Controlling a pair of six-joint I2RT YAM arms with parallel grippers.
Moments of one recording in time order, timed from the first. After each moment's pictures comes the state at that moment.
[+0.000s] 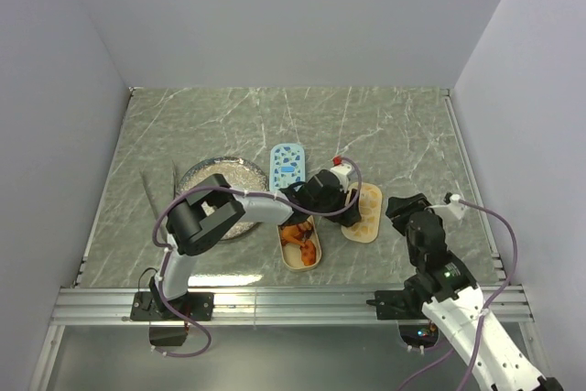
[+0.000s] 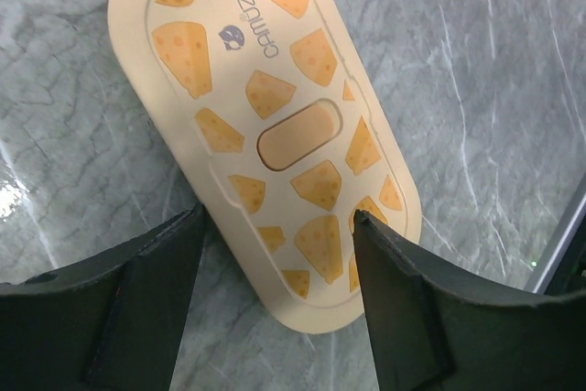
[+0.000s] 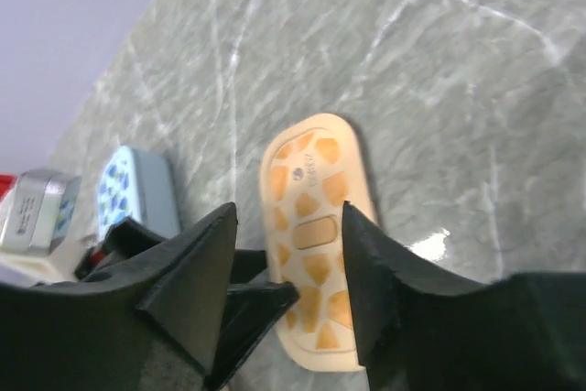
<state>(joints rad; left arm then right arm) -1.02 2.03 1.18 0.27 0.10 -0.52 0.42 0.26 0.25 -0.39 0.51 0.96</state>
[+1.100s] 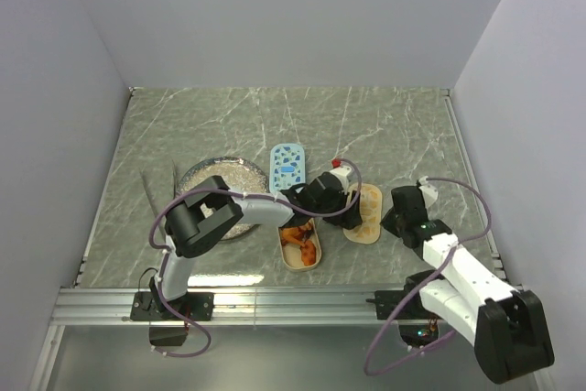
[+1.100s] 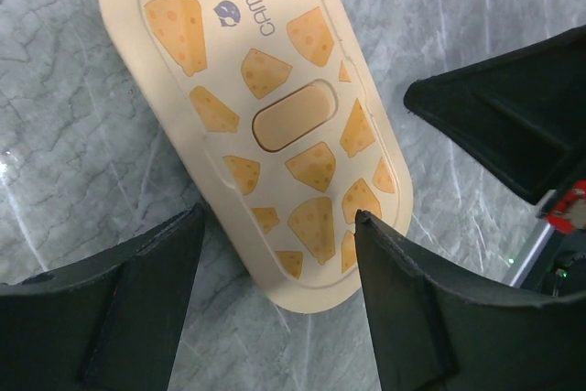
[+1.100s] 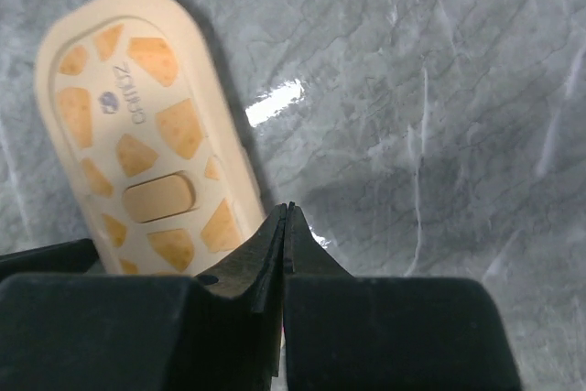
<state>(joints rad) -1.03 2.01 1.17 0.24 0.08 -0.59 0.27 0.90 0.34 -0.35 0.27 0.80</state>
